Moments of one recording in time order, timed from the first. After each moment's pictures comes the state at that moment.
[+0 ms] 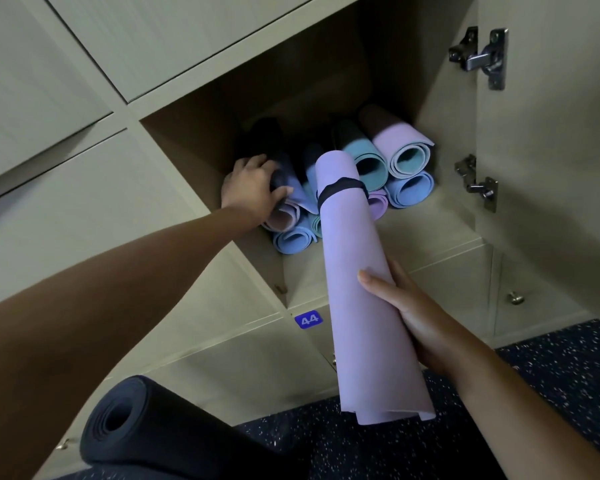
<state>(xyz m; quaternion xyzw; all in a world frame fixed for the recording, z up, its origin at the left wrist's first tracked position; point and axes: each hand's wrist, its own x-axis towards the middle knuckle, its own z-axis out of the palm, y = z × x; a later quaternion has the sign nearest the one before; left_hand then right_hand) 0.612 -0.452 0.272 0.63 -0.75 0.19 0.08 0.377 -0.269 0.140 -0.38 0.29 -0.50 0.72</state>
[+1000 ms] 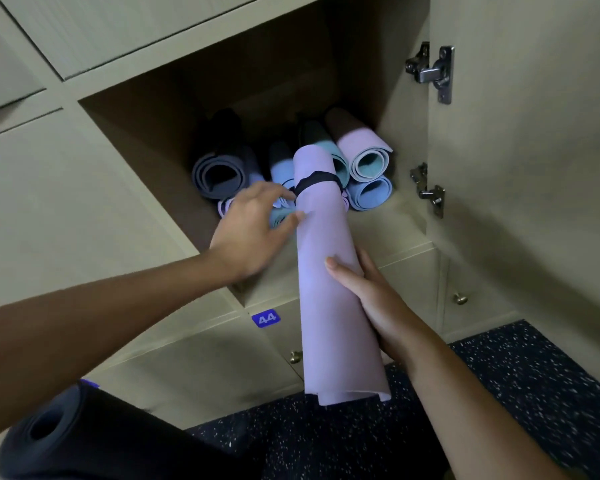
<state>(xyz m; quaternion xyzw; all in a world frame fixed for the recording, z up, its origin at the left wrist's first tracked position) 0.549 -0.357 0.240 0.54 -0.81 0.02 0.22 0.361 -0.278 0.142 -0.39 0.33 -0.53 0.68</state>
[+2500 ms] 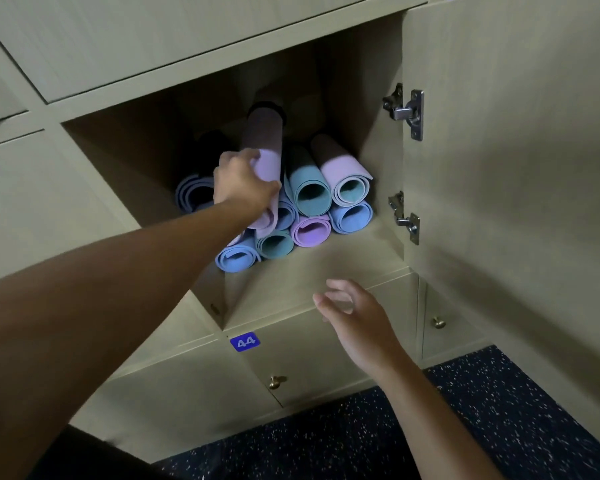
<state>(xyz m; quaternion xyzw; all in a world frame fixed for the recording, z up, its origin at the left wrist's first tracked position) 0.514 -0.452 0.273 0.66 -0.67 0.01 0.34 0.348 -0.278 0.132 -0.53 0.55 -0.46 0.45</state>
